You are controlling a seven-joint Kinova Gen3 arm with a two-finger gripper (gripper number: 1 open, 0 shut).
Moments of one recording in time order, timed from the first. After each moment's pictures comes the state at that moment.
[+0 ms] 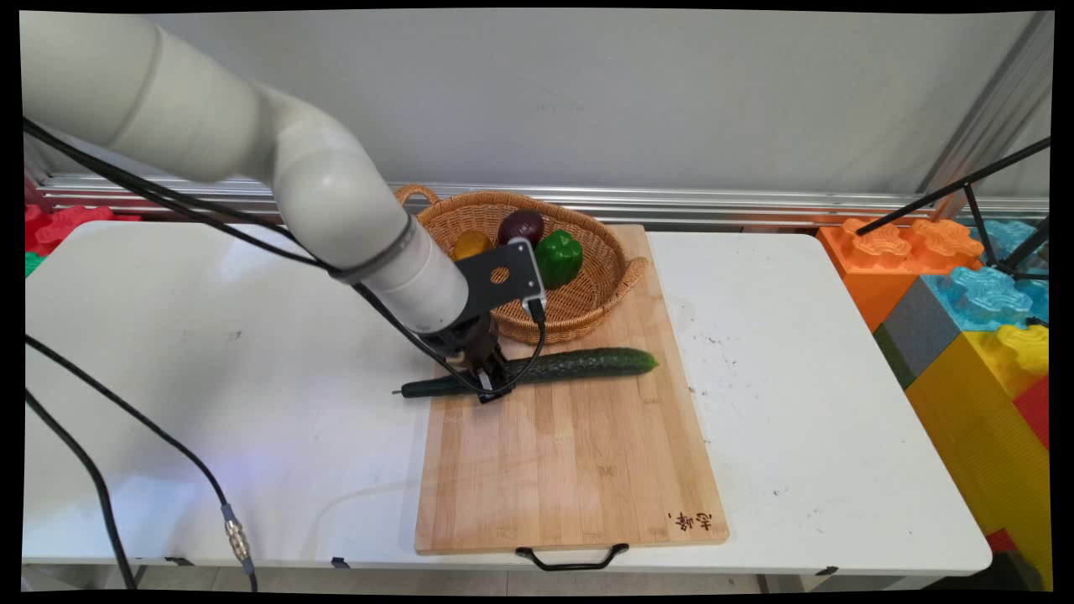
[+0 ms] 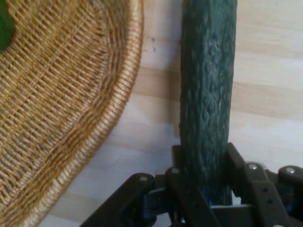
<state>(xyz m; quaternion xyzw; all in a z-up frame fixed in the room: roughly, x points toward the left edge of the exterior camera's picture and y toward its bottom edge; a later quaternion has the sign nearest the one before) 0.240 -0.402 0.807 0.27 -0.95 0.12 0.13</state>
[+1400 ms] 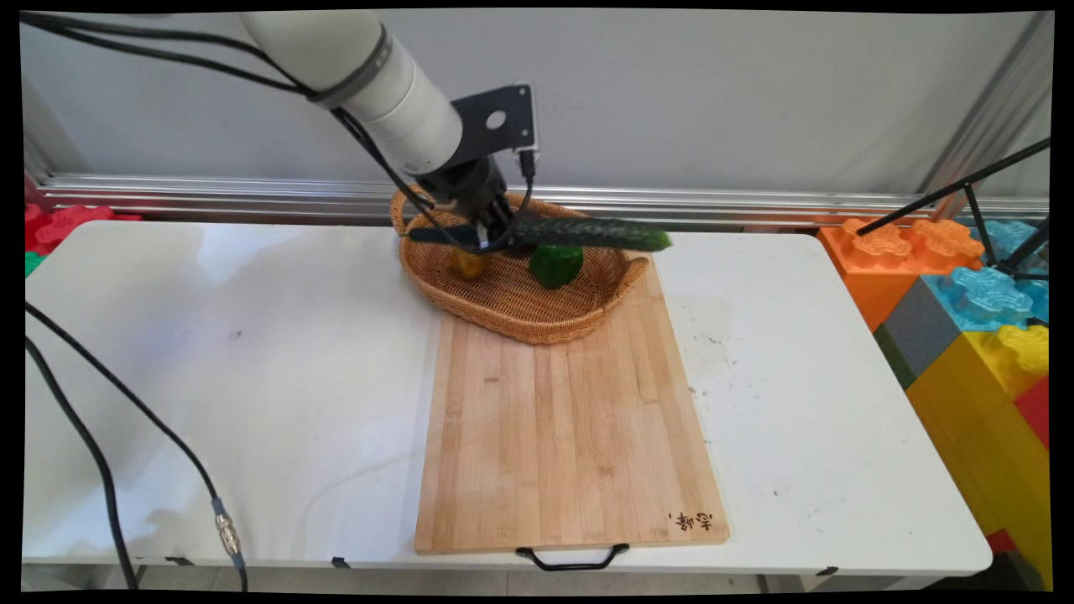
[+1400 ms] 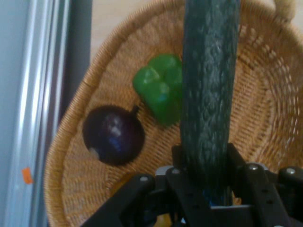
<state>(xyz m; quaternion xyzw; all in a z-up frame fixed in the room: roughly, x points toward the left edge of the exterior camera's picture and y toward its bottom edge) 0.280 -0.485 0.911 0.16 -0.95 0.23 0.13</state>
